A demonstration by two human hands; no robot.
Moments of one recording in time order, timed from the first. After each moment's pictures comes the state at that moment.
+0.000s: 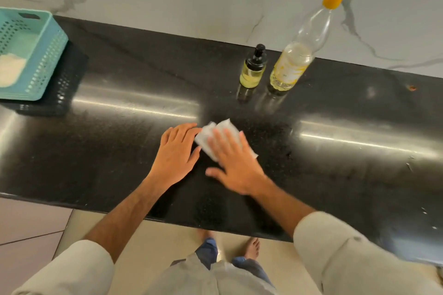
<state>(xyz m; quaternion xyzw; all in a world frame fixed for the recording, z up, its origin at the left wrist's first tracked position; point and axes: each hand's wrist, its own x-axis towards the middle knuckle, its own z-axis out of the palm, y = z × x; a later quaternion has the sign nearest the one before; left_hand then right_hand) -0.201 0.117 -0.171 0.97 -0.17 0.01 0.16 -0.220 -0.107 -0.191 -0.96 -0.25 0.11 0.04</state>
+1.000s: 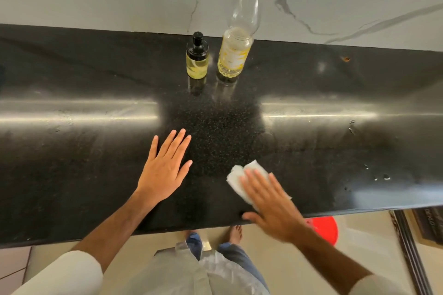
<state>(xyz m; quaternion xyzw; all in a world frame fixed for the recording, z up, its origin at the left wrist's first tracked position) -0.220 0.051 -0.202 0.96 -0.28 -0.06 0.06 -0.382 -0.258 -0.180 -0.98 -0.15 0.16 0.02</state>
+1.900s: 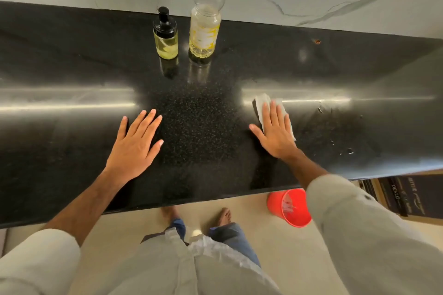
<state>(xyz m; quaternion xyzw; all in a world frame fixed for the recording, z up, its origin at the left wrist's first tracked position) -0.218 0.049 -0.206 0.96 -0.28 -0.04 0.09 -0.291 -0.362 -0.181 -0.98 0.12 0.15 0.03</state>
